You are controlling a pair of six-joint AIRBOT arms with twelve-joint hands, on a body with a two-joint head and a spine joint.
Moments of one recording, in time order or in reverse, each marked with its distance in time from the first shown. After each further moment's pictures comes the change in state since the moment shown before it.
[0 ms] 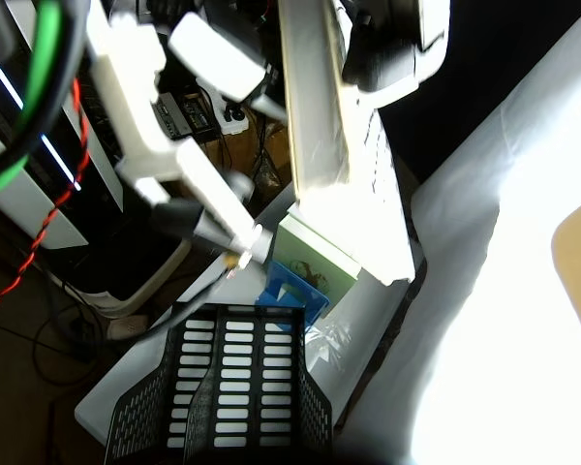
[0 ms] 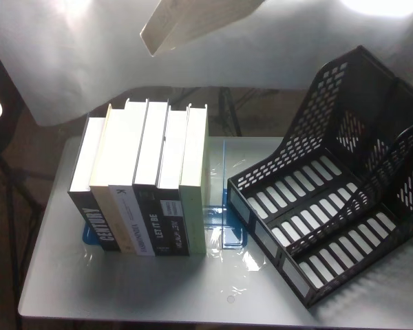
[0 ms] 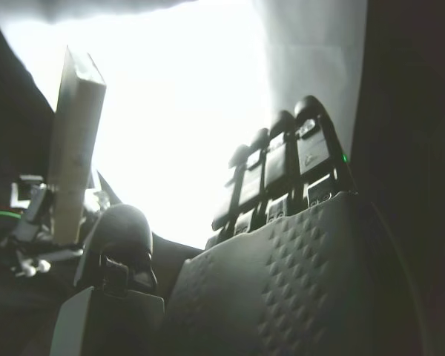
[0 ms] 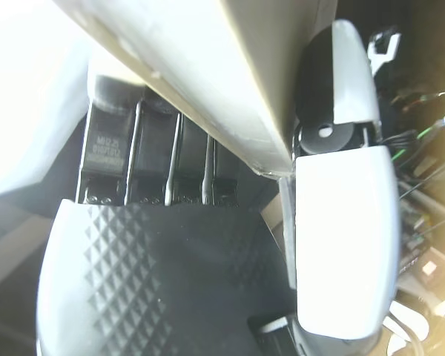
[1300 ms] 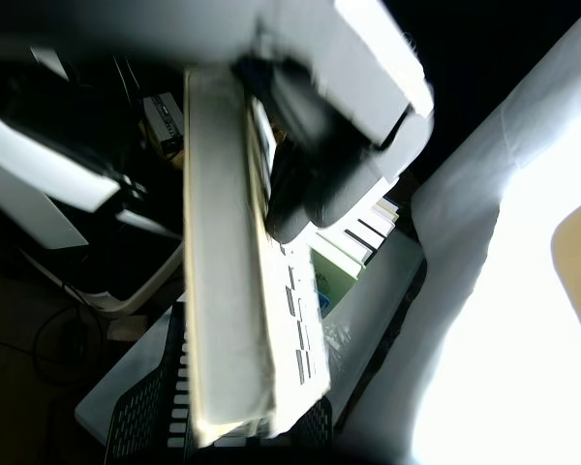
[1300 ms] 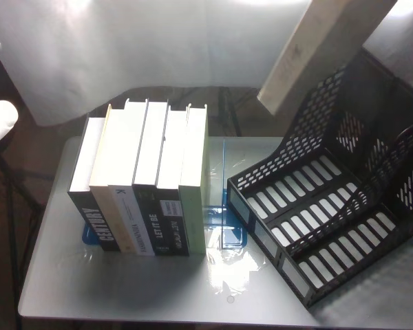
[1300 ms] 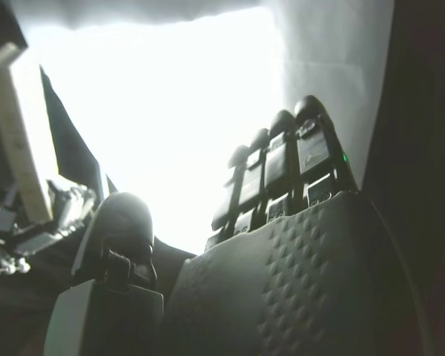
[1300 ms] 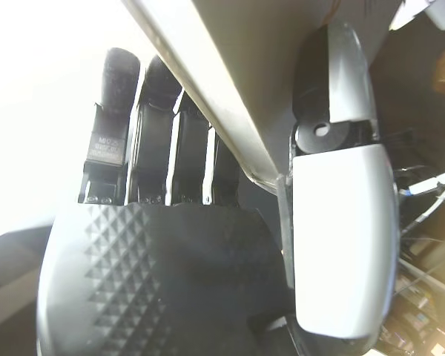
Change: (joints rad) left arm -0.043 0.000 -0.012 0.038 0.064 0.000; right arm 0.049 0.196 -0.140 -0.638 -0.026 0.429
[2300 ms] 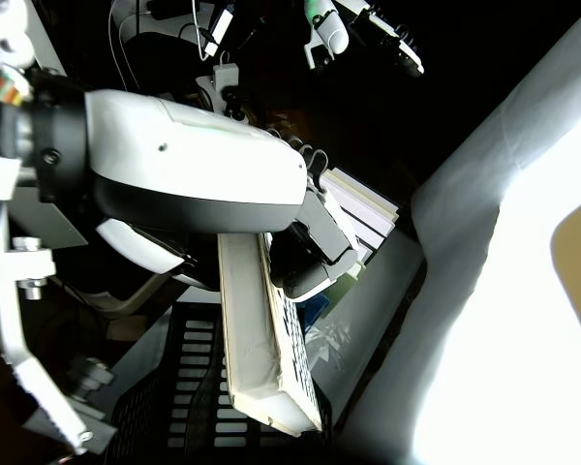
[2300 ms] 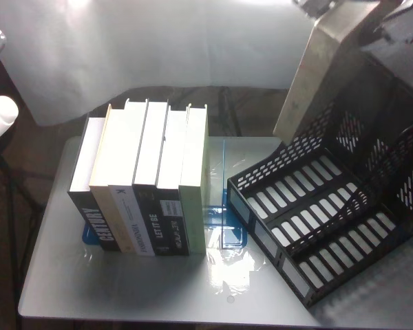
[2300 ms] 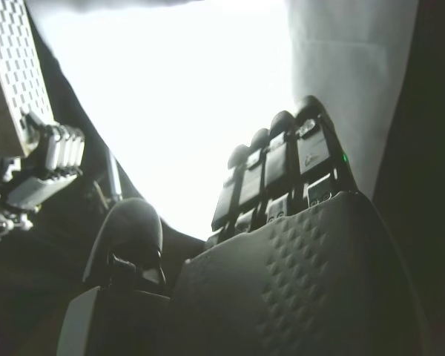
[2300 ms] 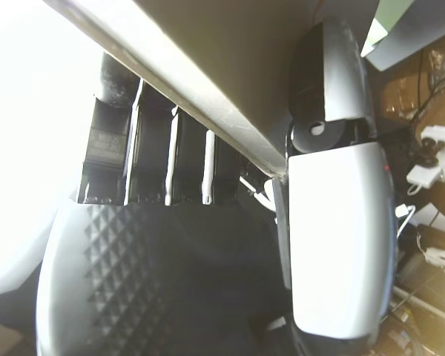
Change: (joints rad) left arm 0.005 -0.003 0.007 0.050 -0.055 0.000; right arm -0.235 -0.099 0.051 0.102 -0.108 -0.133
